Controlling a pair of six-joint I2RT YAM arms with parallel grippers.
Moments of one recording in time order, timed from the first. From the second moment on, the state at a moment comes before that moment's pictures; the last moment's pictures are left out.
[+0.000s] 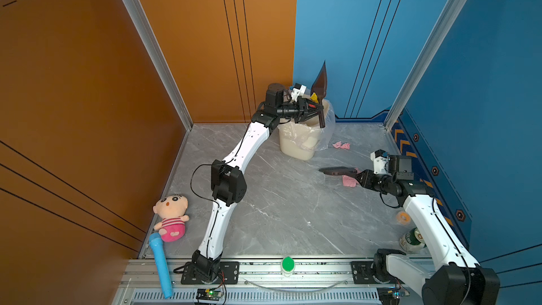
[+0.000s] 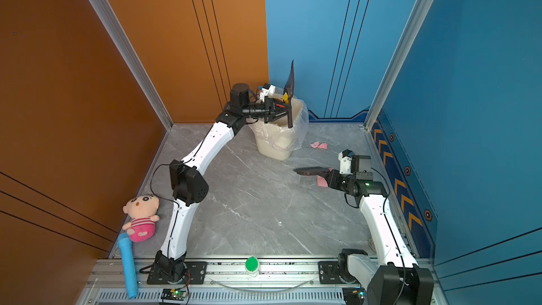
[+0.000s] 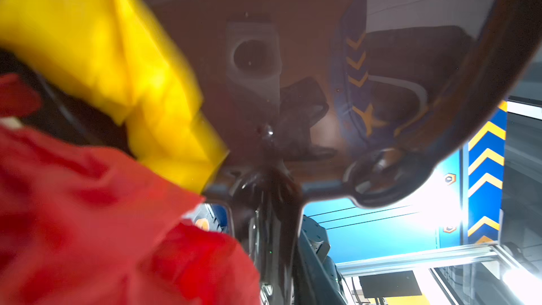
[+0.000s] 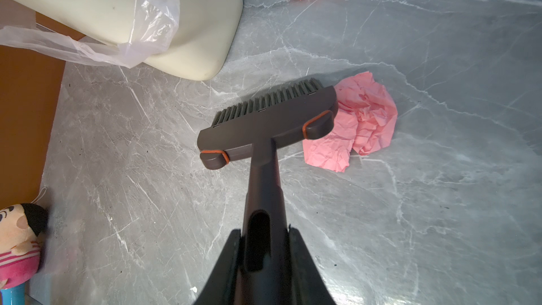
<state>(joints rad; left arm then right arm) -0.46 2.34 2.42 -0.13 0.99 -1.19 -0.07 1.08 0.84 -0.62 -0.38 0.24</state>
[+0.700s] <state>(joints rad) -0.46 2.34 2.29 0.43 1.01 -1.64 -0.07 1.08 0.84 -0.62 -0.39 0.24</state>
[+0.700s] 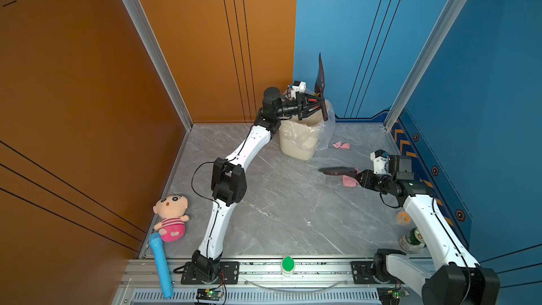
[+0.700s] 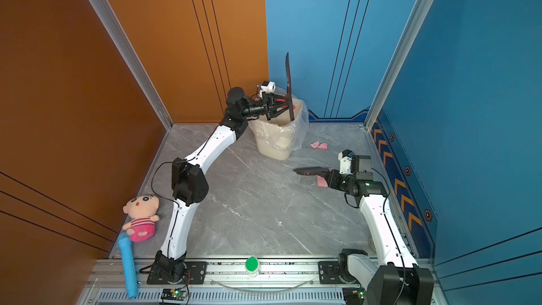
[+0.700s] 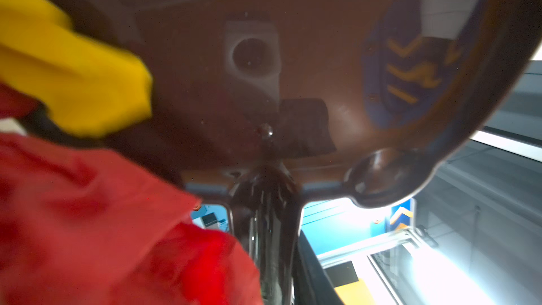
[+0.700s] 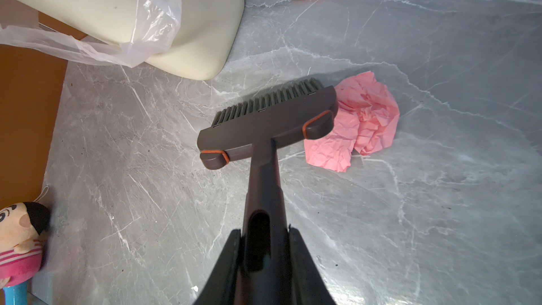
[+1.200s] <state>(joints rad) -0.43 2.34 2.16 0.57 1.01 -1.74 -0.07 1.08 0.84 -0.62 -0.39 0.24</state>
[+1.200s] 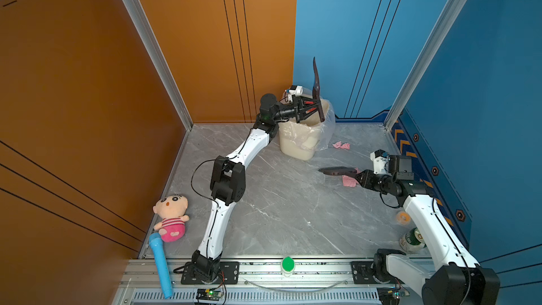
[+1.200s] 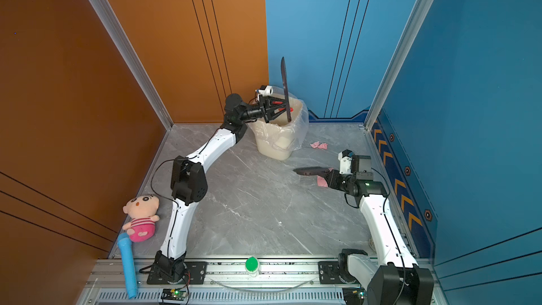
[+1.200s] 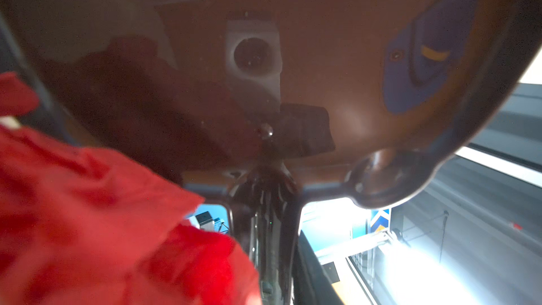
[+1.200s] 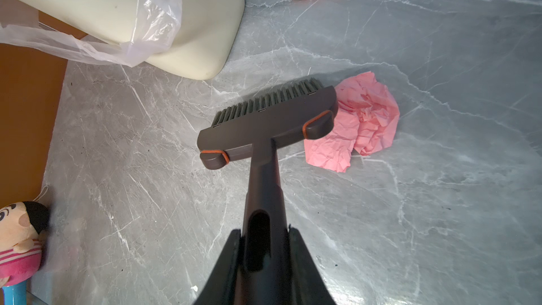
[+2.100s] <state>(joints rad) -0.43 2.31 2.39 -0.29 1.01 -1.06 -0.07 1.08 0.83 -0.62 -0.39 0.24</state>
